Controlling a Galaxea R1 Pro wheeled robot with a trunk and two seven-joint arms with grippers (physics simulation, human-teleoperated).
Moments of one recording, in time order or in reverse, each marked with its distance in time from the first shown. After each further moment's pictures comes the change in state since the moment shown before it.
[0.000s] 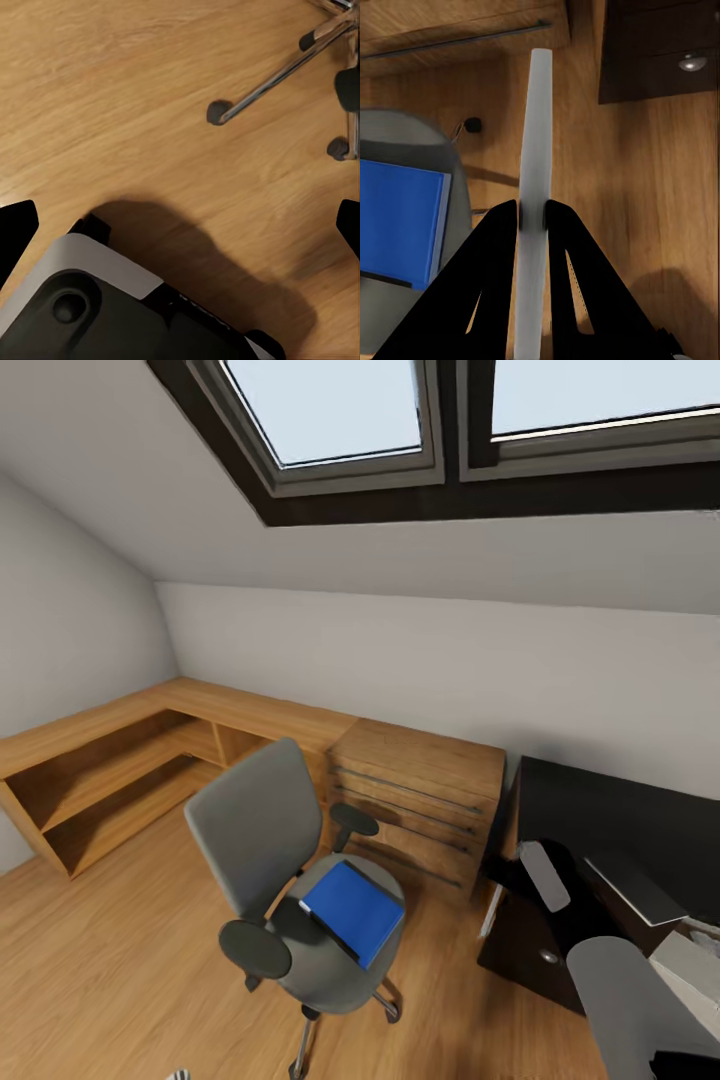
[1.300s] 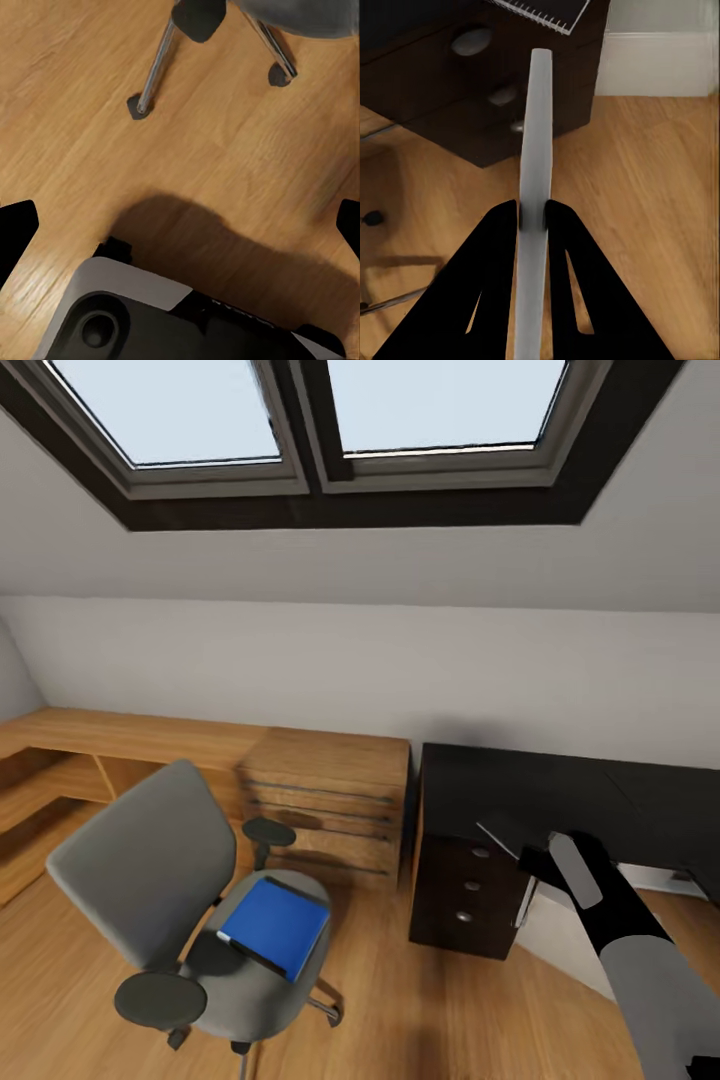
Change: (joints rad) left arm 0.000 -0.061 -0.002 0.061 -0.253 -0.137 0.000; right arm 0.000 -0.101 0.013 -0.052 0.015 0.005 0.000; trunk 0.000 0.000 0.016
